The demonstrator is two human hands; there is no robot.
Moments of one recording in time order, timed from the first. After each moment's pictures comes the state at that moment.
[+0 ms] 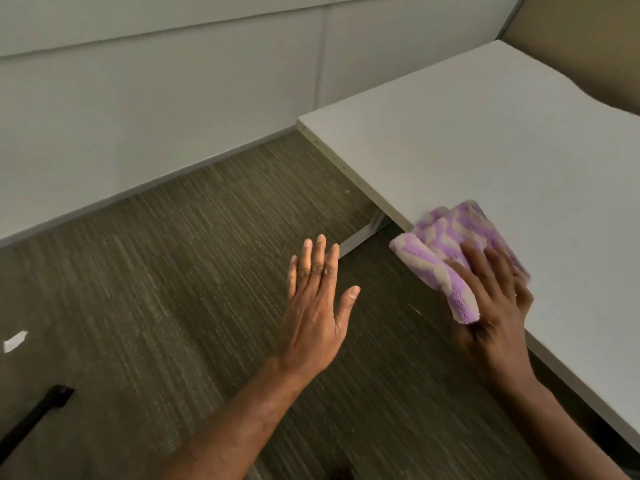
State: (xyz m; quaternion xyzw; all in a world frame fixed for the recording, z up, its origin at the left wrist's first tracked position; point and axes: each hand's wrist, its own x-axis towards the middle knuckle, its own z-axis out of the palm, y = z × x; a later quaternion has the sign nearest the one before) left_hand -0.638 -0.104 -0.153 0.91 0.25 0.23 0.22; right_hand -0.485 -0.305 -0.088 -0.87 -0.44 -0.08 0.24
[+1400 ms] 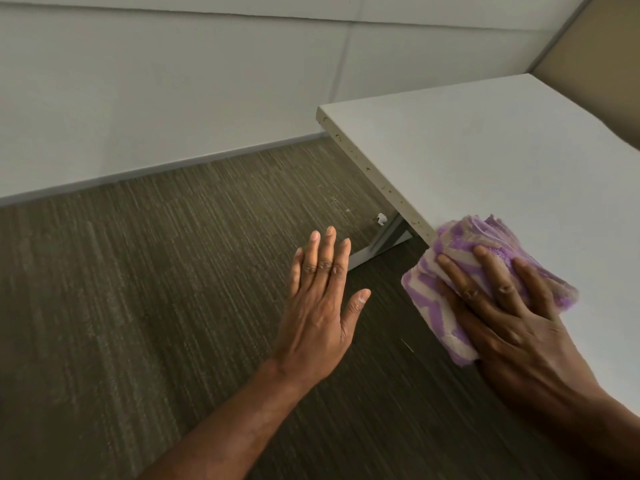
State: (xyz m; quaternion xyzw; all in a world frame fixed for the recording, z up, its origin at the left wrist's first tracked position) left_hand -0.595 -0.075 -0.203 0.91 0.25 0.28 0.18; right_hand -0.434 -0.272 -0.085 -0.72 -0.64 -0.18 -0.20
